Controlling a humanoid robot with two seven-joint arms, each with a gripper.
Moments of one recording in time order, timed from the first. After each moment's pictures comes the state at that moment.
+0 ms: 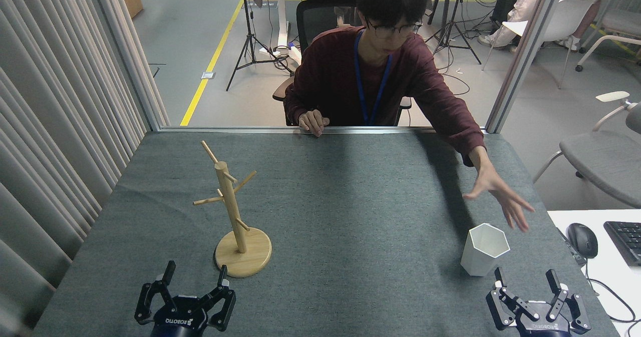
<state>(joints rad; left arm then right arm) 0.19 -0.05 0.01 -1.72 -1.63 -0.07 0.11 0.14 -0.15 -0.21 -1.48 1.40 -0.15 -0.28</state>
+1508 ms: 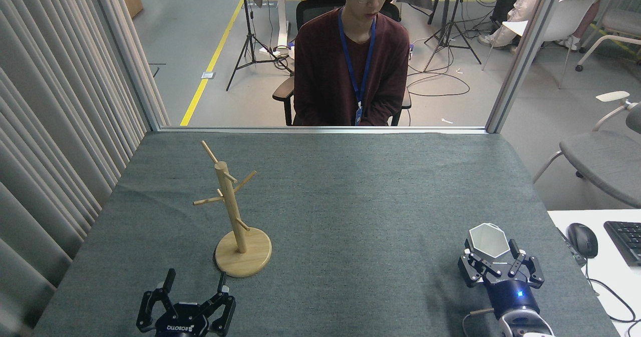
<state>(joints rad) 0.19 -0.05 0.00 -1.67 -1.63 -0.04 0.15 -0.26 -0.15 -0.13 -0.93 1.48 -0.16 -0.29</state>
